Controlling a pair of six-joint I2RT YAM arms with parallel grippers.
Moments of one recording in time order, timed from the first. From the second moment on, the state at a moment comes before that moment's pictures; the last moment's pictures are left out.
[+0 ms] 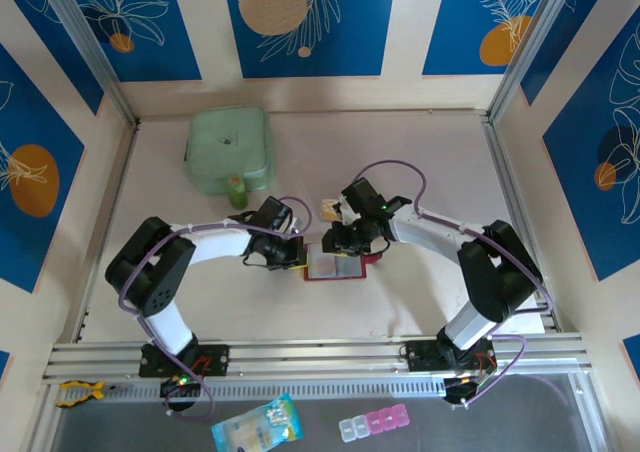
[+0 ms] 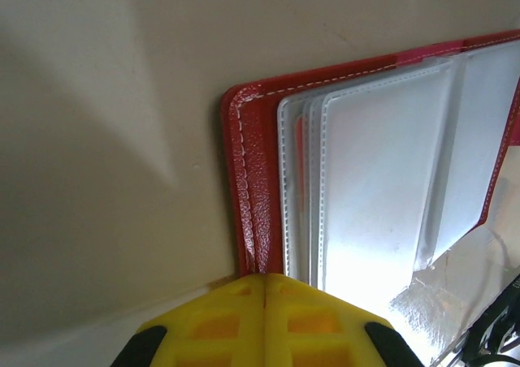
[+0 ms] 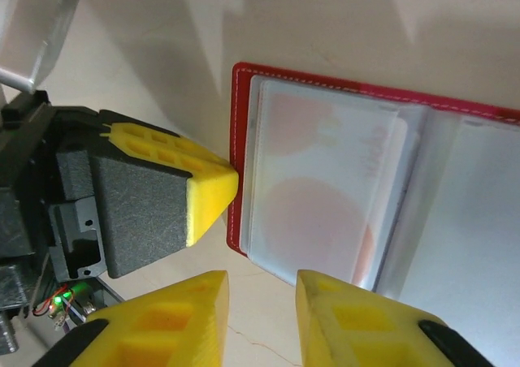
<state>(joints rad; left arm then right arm) -0.65 1.71 0.85 -0.27 0.47 -0.70 0.64 1.61 0.97 -0.51 -0.47 0.64</state>
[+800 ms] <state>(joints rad) -0.65 1.71 0.85 -0.30 0.47 -0.70 0.68 1.74 1.01 -0.47 -0.51 0.67</state>
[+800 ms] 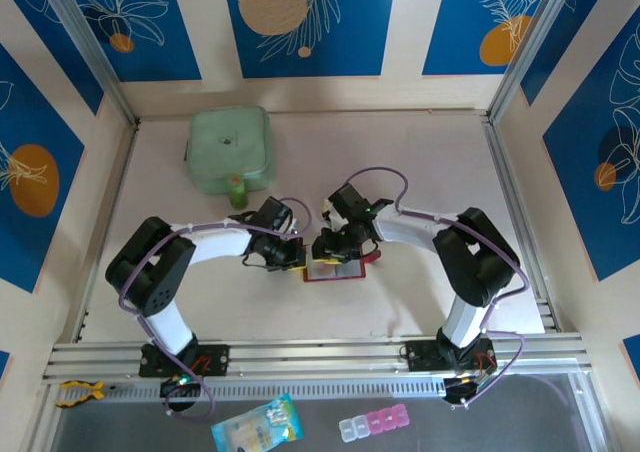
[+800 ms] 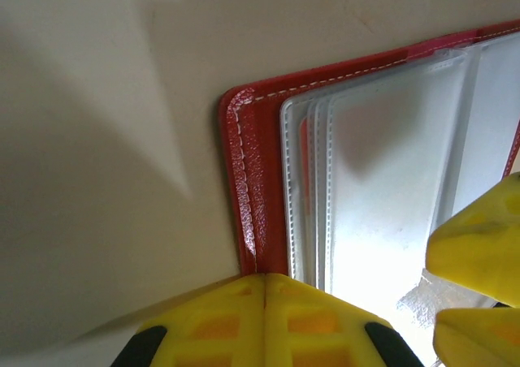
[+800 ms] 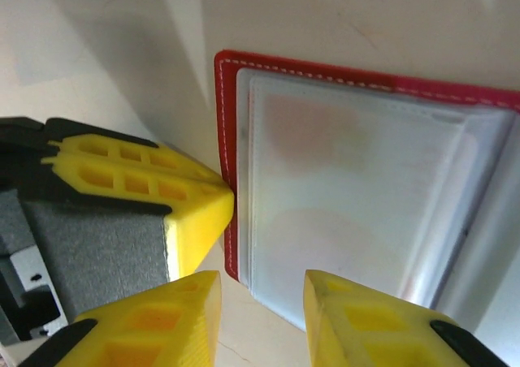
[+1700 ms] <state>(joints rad) -0.65 1.71 0.87 -0.35 0.46 -0.67 0.60 1.76 0.96 -0.46 -0.54 0.64</state>
